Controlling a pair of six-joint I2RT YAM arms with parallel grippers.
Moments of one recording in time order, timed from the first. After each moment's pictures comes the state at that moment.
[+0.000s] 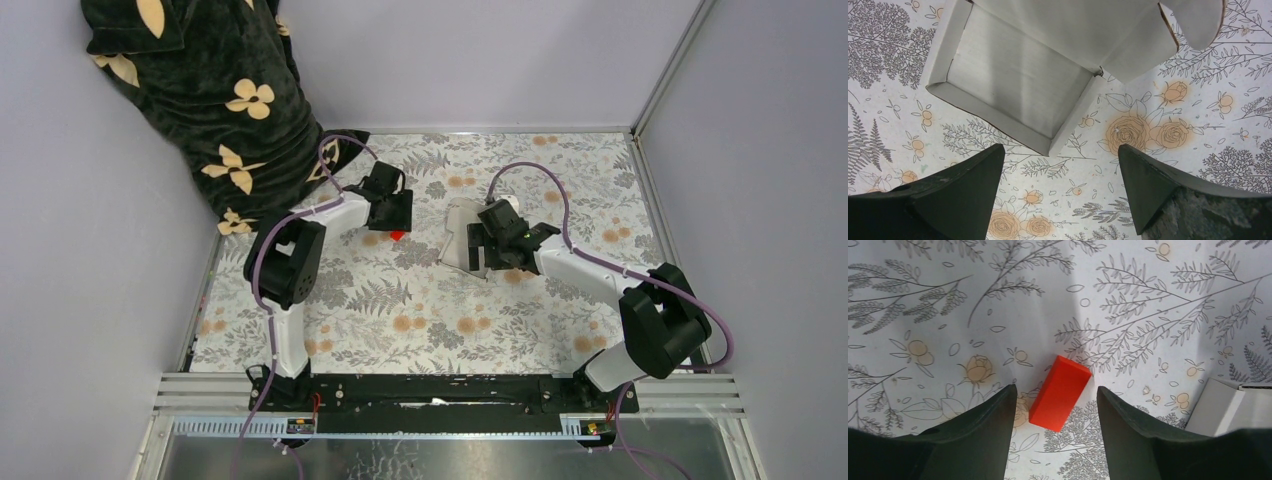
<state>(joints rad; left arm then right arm) -0.39 1.98 1.31 -0.31 0.04 -0.33 0.63 1.51 0.95 -0.46 0.21 0.48</state>
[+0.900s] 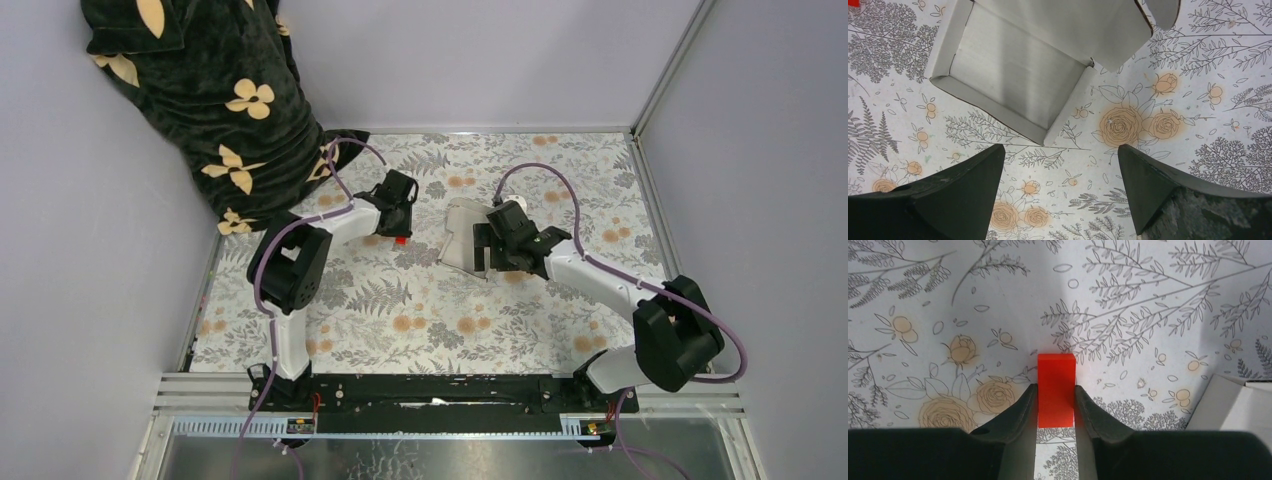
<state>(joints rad) -0.47 1.97 1.28 -0.31 -0.09 -0.37 0.61 1.44 0.91 -0.46 0.20 0.48</state>
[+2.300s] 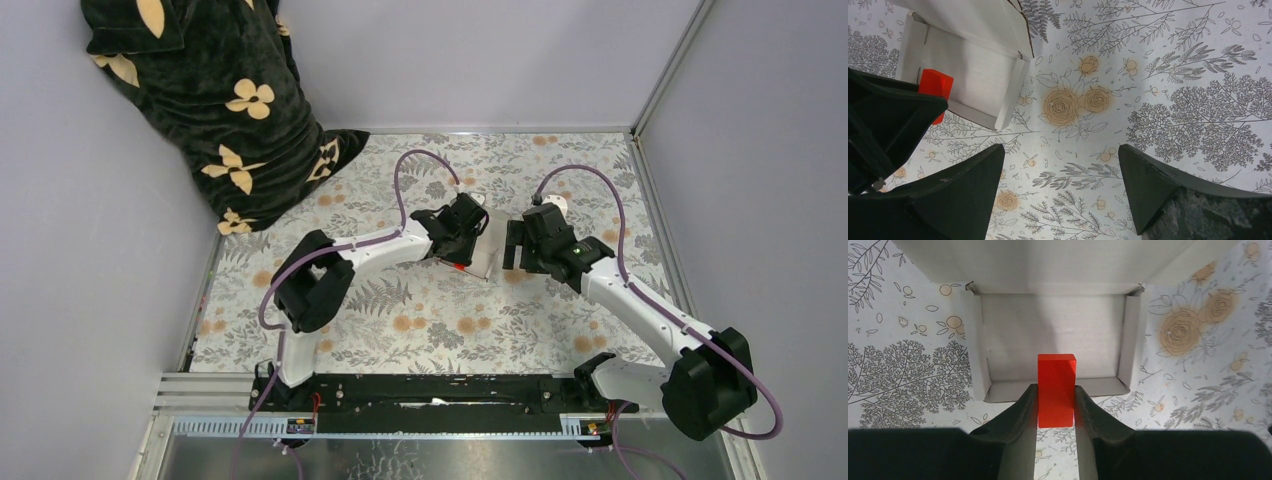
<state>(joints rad) -0.84 1.96 1.44 -0.46 -0.10 -0.48 0.50 1.18 0.84 -0.58 0.26 0.49</state>
